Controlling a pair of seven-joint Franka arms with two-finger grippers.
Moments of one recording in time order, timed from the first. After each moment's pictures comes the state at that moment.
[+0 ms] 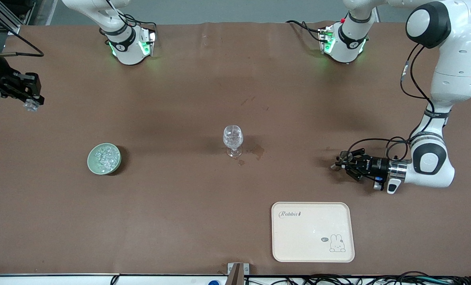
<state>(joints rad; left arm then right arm) 0.30 0.89 -0.21 -1.52 -0.83 1.66 -0.62 0.07 -0.04 -0.02 -1.53 -0.01 1.51 -0.02</state>
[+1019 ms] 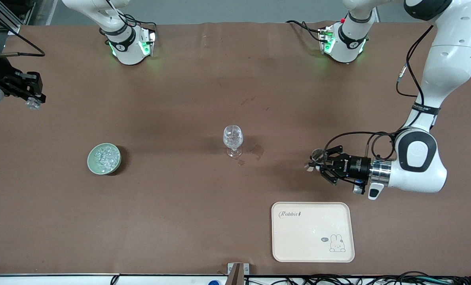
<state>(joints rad) 0.27 0.74 -0.50 -1.50 -0.85 1.81 -1.05 0.07 -0.03 -0.02 -1.53 -0.01 1.49 -0.02</state>
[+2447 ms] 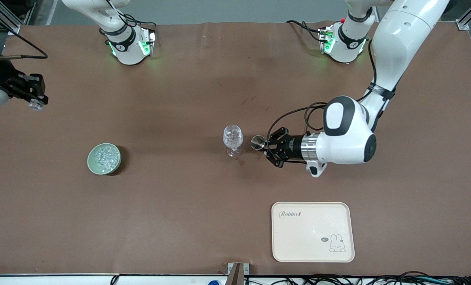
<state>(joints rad) -0.04 0.60 -0.50 -1.61 -0.64 2.15 -1.53 0.07 -0.03 -0.02 -1.53 0.00 1.49 -0.02</state>
